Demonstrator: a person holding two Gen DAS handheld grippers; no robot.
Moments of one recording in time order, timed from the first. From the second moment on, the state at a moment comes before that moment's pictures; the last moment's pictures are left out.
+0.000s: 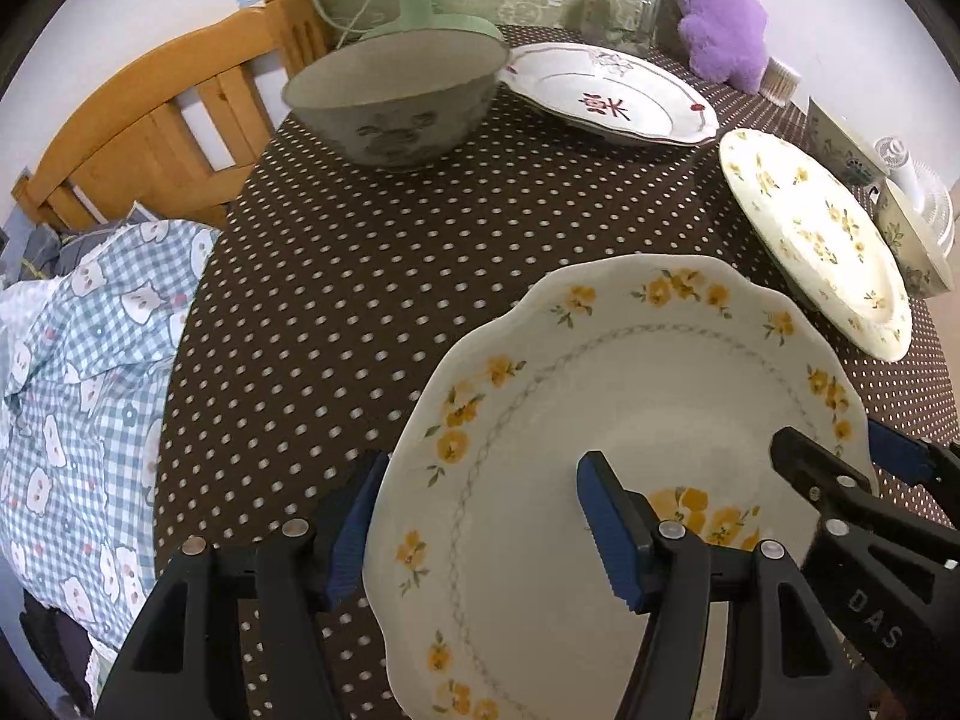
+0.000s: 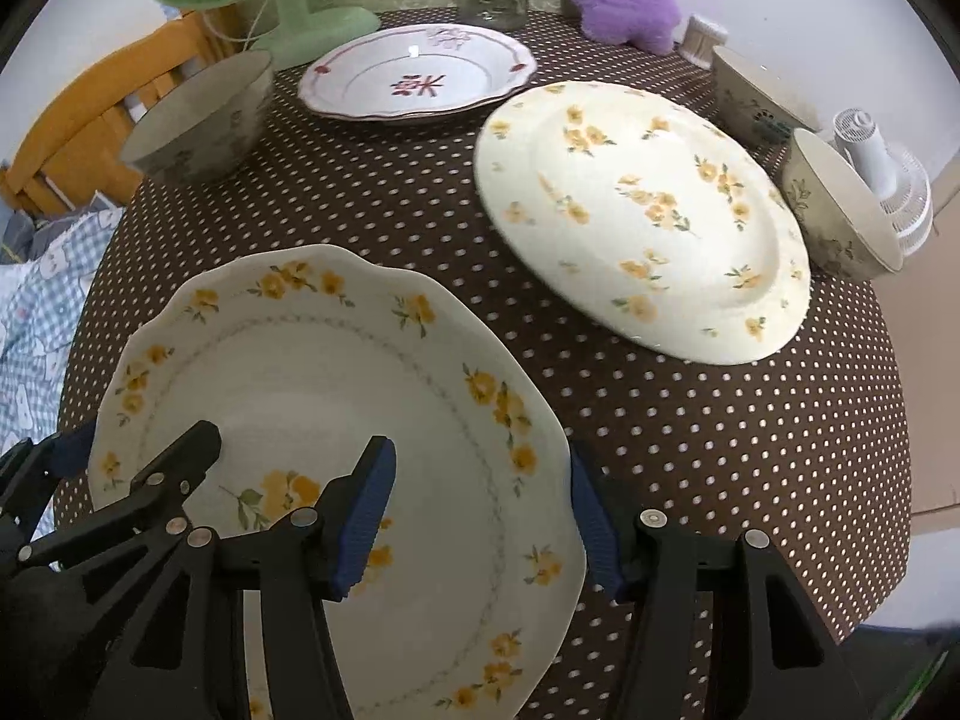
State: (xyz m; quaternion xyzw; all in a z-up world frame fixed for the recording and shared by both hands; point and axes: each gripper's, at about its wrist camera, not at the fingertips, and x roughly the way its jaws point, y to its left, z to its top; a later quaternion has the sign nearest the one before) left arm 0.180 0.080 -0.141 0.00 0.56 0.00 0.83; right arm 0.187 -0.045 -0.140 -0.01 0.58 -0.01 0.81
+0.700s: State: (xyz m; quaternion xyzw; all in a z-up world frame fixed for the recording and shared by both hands) left arm 0.180 0.057 -0.142 0.01 0.56 -0.01 0.83; right arm 0.183 -0.073 -0.139 0.02 0.59 -0.02 0.81
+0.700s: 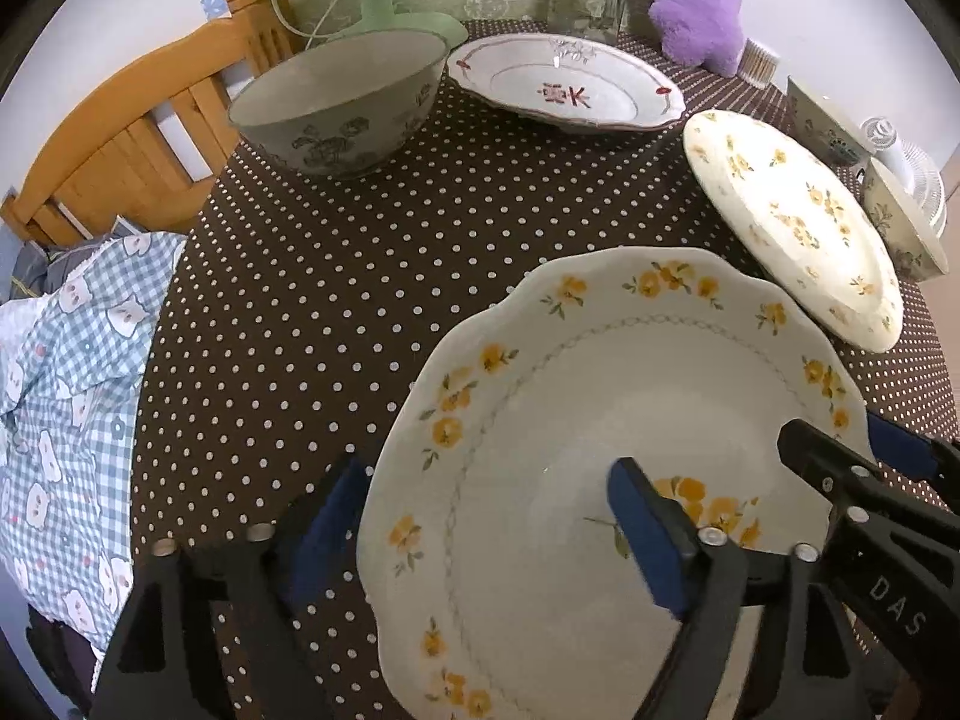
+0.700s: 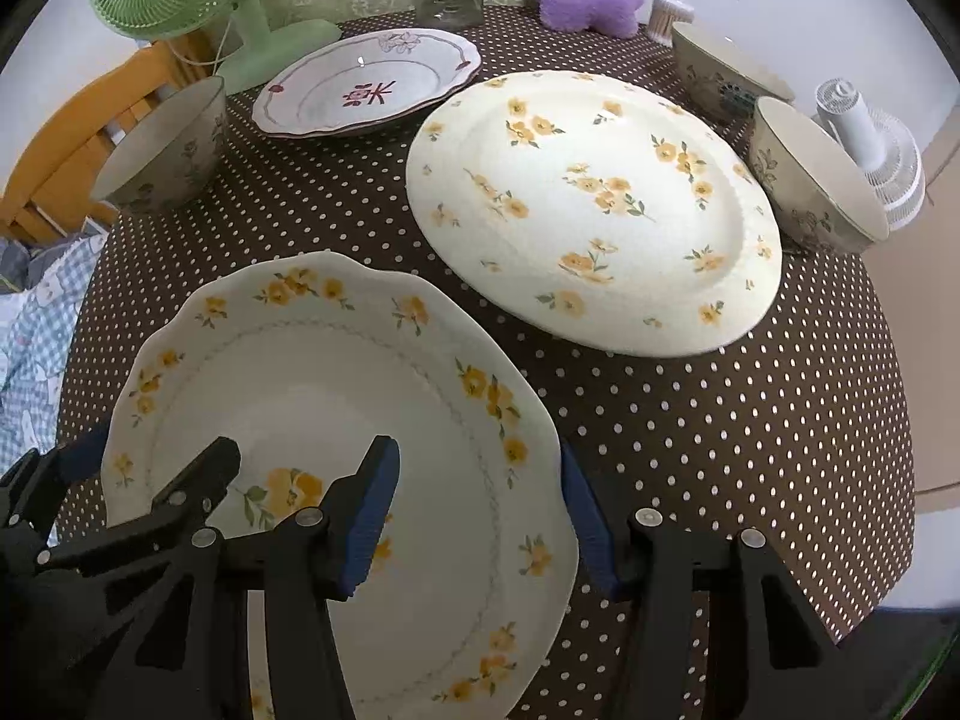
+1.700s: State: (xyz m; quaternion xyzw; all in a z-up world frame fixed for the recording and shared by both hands) left arm 0.169 -0.005 -0.075 0.02 0.48 -0.03 0.87; right arm 0.156 -0.156 -0.070 0.07 0.50 -0.06 0.86
